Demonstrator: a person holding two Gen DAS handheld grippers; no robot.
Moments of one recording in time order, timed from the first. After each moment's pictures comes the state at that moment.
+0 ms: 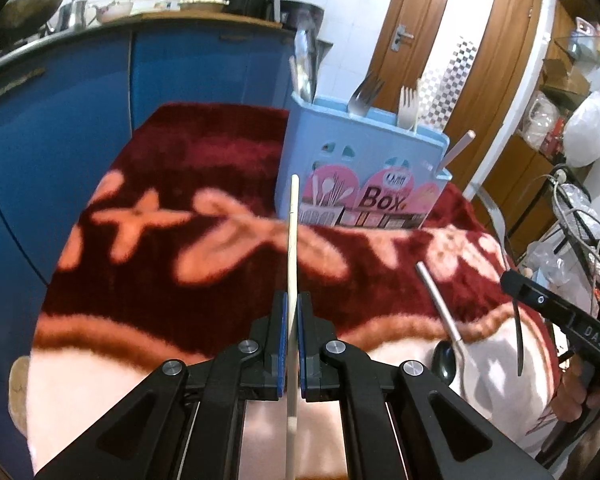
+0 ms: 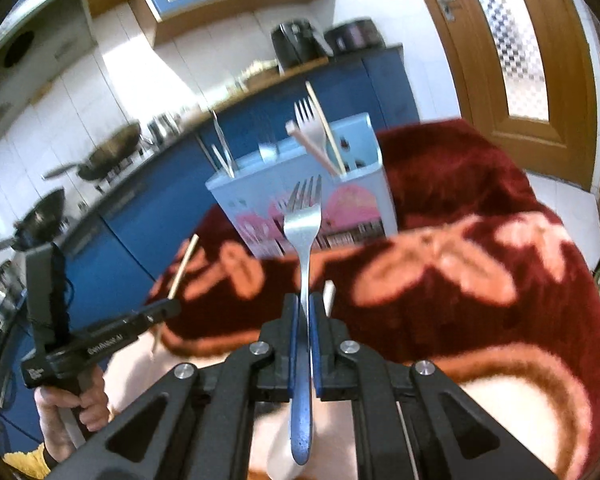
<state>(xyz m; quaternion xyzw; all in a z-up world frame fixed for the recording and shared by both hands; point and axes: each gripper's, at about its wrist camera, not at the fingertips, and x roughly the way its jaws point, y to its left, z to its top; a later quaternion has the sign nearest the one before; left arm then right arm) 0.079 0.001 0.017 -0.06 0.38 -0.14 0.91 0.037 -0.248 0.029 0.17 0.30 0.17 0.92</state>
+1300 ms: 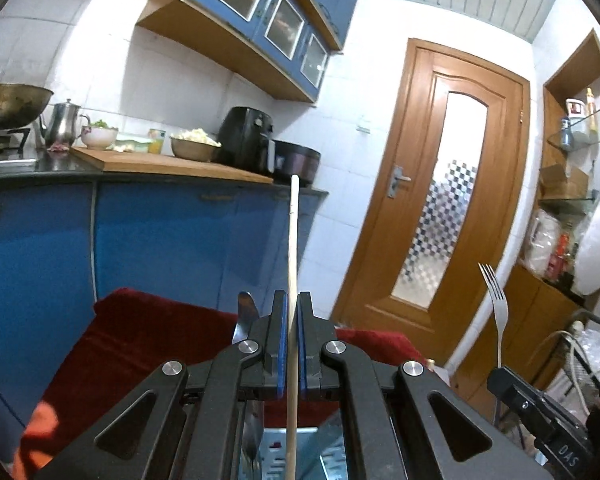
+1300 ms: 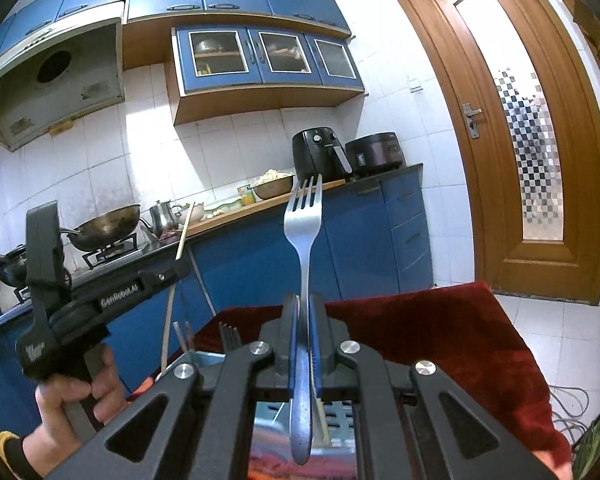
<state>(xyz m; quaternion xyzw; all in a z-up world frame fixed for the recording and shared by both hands) 0.229 -0.041 0.105 -0.12 0.13 -0.11 0.98 0.173 -0.261 0.084 0.11 0.12 0.16 0.97</state>
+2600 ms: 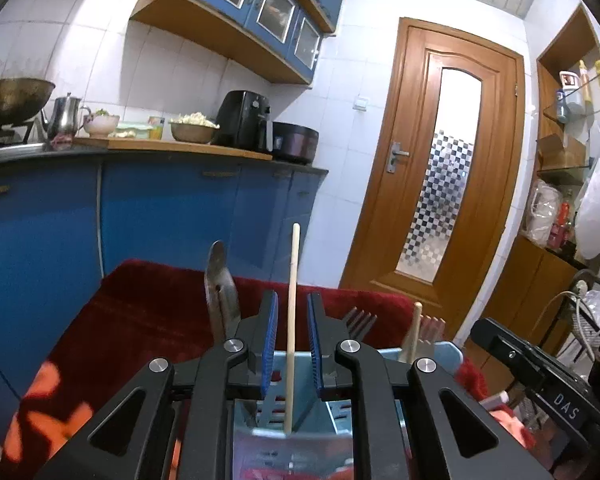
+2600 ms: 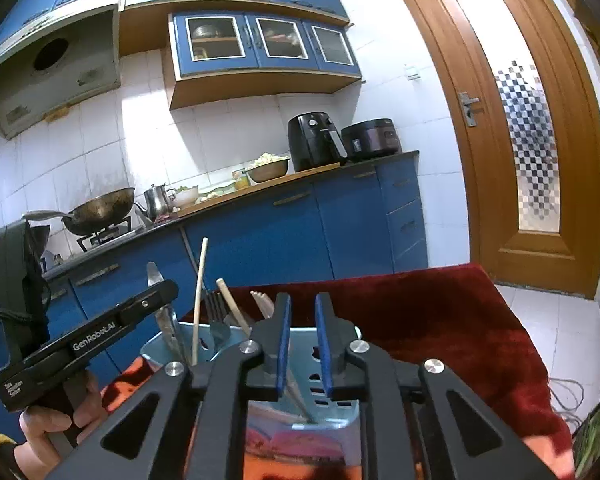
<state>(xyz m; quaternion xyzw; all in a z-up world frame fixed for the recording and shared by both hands) 0.192 -0.051 0.075 -0.10 0.17 -0.11 0.98 0.154 -0.270 0.070 0.11 0.15 0.15 0.97</state>
